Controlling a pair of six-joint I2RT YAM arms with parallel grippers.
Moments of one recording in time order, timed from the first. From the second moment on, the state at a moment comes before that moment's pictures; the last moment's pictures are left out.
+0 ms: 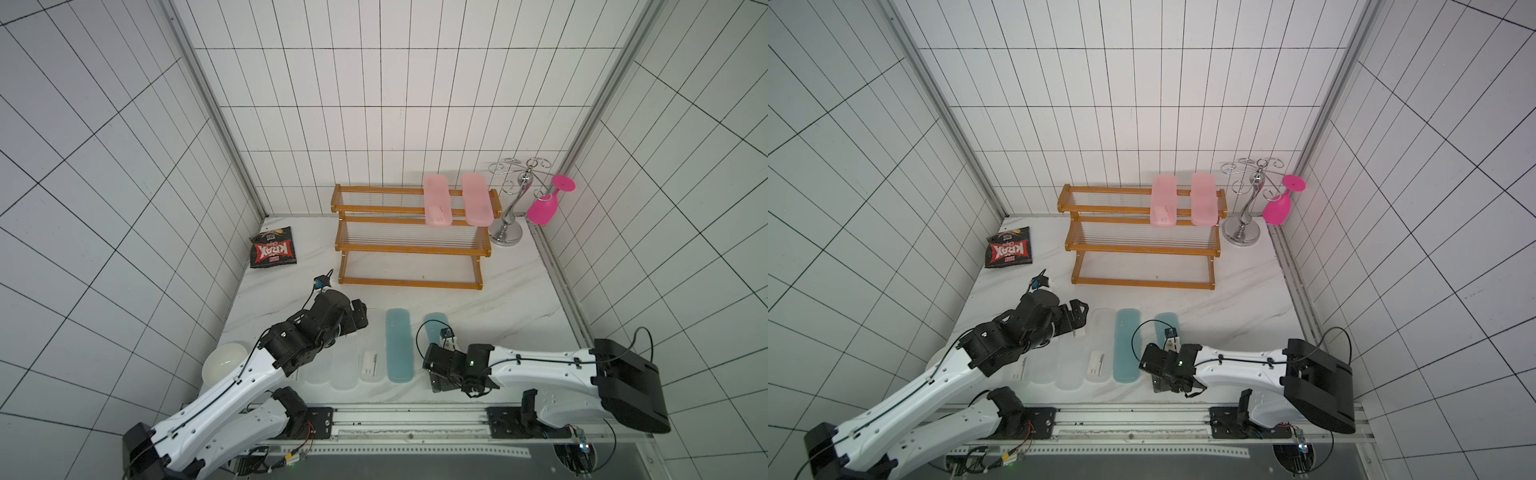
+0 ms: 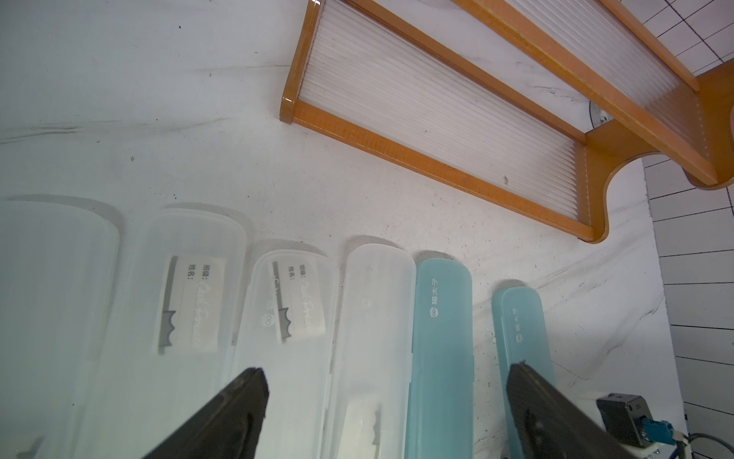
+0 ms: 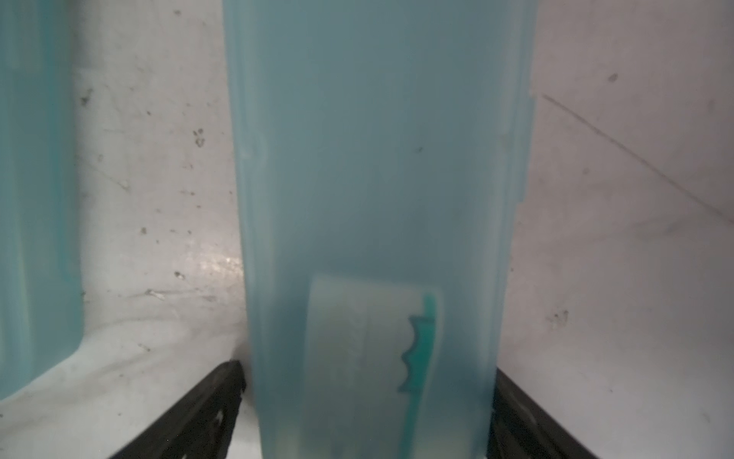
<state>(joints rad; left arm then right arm) -0.71 0.86 0.77 -0.71 -0.23 -0.89 1.33 1.35 0.63 -0.68 0.24 1.01</state>
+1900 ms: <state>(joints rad) -0.52 1.03 0.85 -0.55 -0.16 -0.71 0.74 1.43 1.26 -0.80 0.31 0.51</state>
